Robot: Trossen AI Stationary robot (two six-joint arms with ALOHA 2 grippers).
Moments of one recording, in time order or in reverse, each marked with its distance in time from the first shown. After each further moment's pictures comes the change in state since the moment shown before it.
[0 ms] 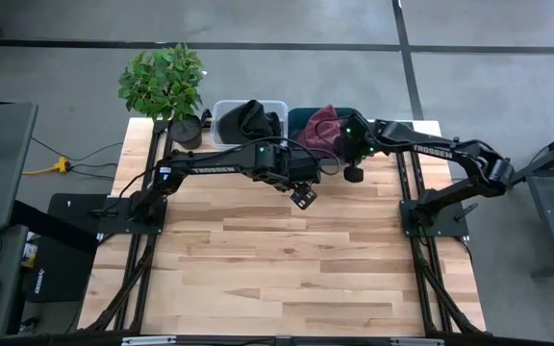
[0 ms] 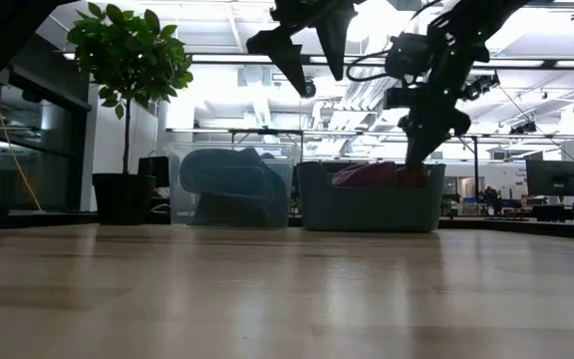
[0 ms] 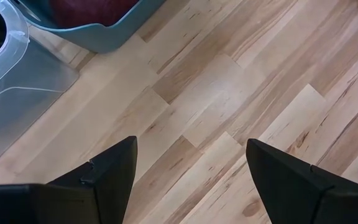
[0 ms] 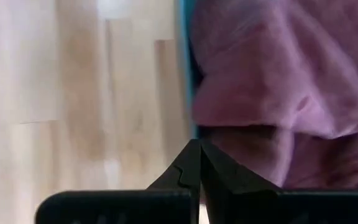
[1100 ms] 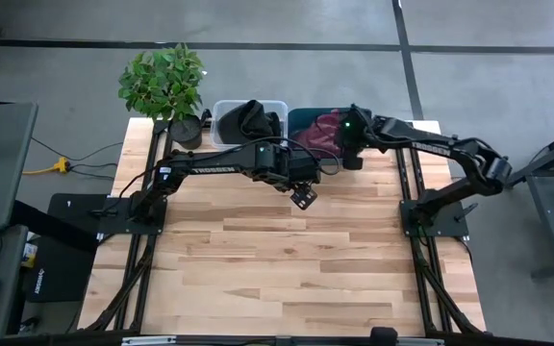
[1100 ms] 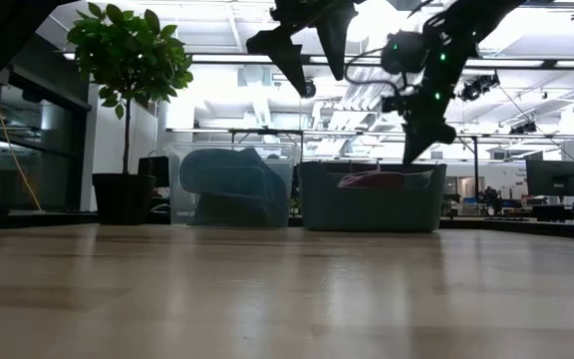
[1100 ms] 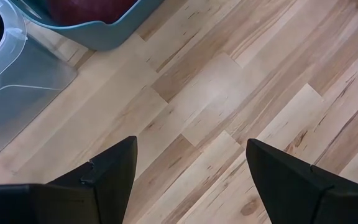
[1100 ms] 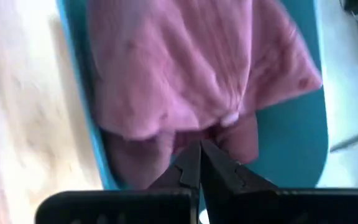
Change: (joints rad) left arm 0.000 0.000 0.000 0.000 0.007 -0.007; right arm -0.023 0.025 0.037 0.055 0.276 -0.053
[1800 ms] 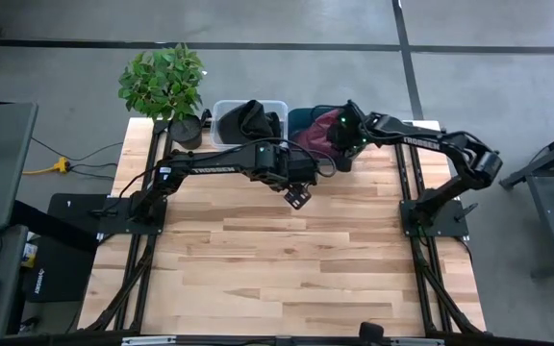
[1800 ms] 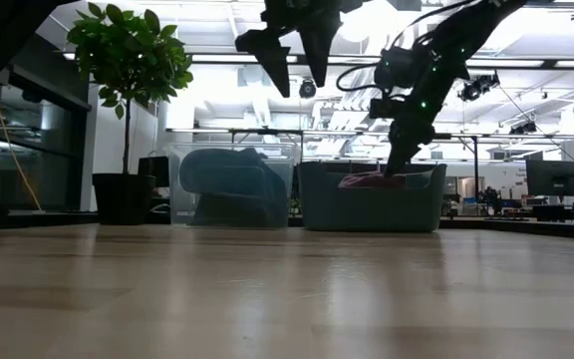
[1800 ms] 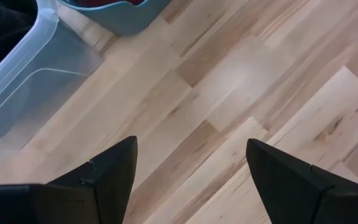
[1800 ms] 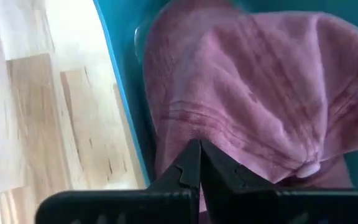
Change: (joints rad) left arm 0.000 0.000 0.000 -0.095 -0.030 0.000; right arm -0.050 0.089 0.010 0.090 -0.320 0.156
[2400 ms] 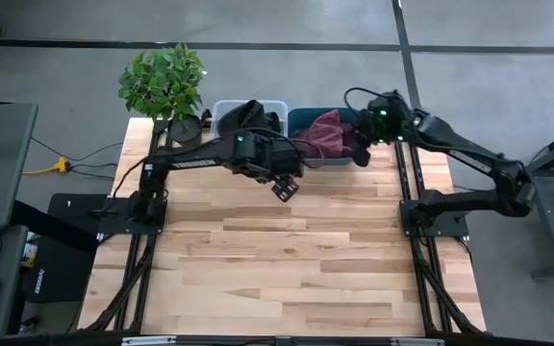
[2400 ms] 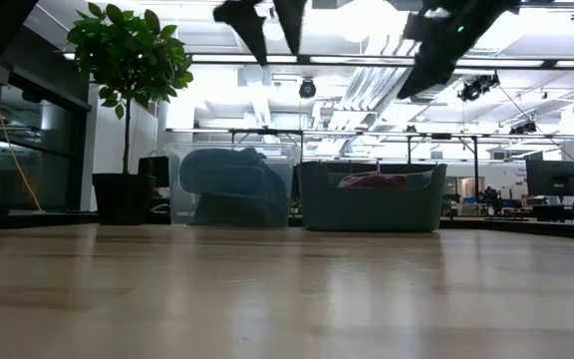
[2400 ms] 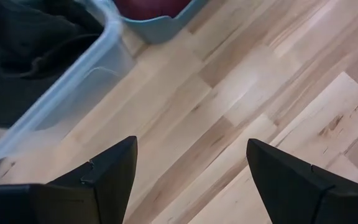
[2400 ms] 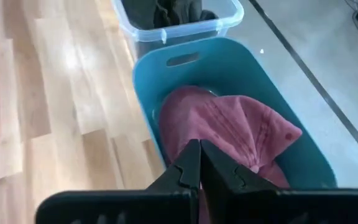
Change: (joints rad) left arm 0.000 -0.114 0.001 -0.089 -0.052 -0.001; right arm 0.015 -0.379 0.050 -0.121 -0.056 0.145
